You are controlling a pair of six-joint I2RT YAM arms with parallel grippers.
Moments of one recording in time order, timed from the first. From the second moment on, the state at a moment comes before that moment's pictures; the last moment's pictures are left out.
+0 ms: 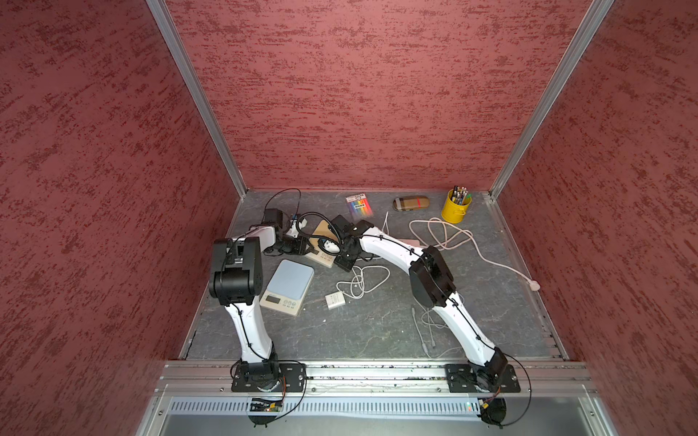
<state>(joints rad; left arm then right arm) 0.06 1.98 1.24 -0.49 0.56 0.22 0.80 2.51 2.23 -0.99 -0.16 -0.31</state>
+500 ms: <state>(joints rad) 0.04 1.93 1.24 -0.52 0.52 0.17 0.80 2.45 2.14 -0.82 -0.14 -0.27</state>
